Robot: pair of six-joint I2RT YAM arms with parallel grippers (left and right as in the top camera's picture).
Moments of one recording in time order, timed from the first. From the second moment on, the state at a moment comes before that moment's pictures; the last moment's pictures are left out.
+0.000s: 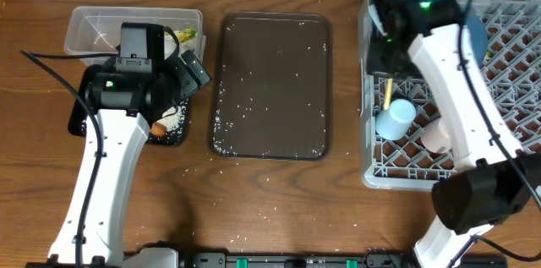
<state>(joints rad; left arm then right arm) -0.05 1.40 1.30 -0.95 0.06 -0.68 0.25 1.89 1.94 -1.47 0.19 0.53</state>
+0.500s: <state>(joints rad) -0.05 1.40 1.30 -0.95 0.06 -0.68 0.03 1.77 1.94 -1.69 0.20 1.07</state>
